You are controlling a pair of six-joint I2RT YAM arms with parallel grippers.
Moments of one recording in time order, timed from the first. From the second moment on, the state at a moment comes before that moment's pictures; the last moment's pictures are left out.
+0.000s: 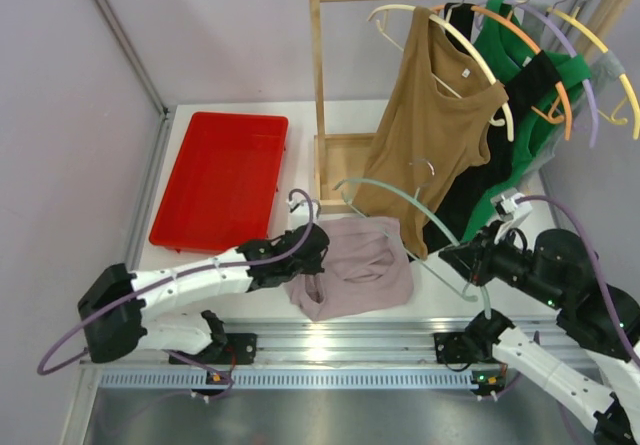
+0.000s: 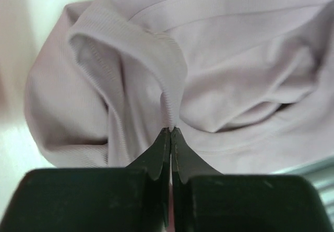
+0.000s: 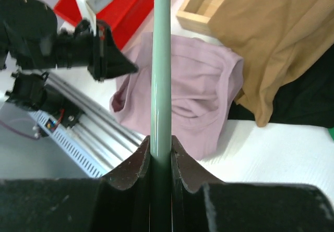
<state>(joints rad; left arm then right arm) -1.05 1.29 0.78 -0.41 -0.42 -0.81 0.68 0.45 1.03 -0.96 -0.05 0.37</state>
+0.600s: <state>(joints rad) -0.73 0.88 0.42 -0.03 0.14 -0.81 0.68 0.35 0.96 -1.15 -0.24 0.38</state>
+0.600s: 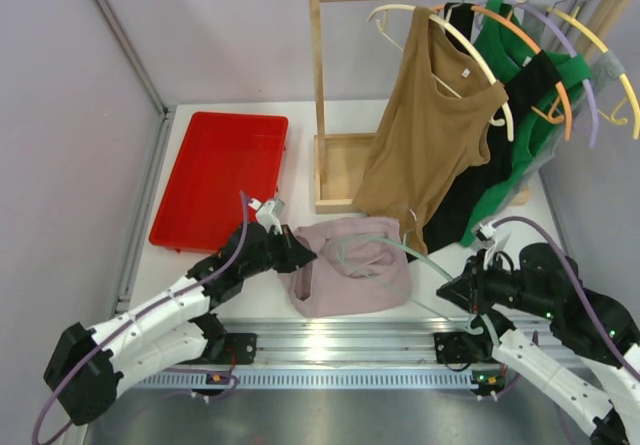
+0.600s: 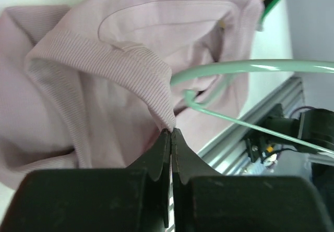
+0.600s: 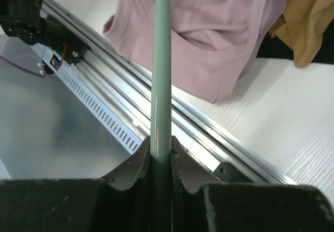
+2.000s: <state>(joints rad) -0.72 0.67 0.58 -0.14 0.33 -0.69 0.68 0.23 0.60 -0.69 -0.54 0.44</state>
